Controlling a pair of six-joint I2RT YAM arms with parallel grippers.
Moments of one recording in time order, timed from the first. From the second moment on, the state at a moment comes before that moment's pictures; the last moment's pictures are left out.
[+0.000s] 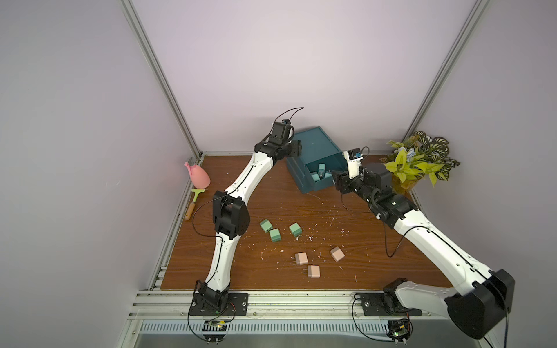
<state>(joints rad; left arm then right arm) -0.44 2.25 2.30 -0.64 0.04 -0.29 0.49 1.18 1.04 -0.21 0.13 0.11</state>
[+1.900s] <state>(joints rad) -0.44 2.25 2.27 -0.62 0.07 -0.30 0.49 1.65 1.11 0.25 0.10 0.14</state>
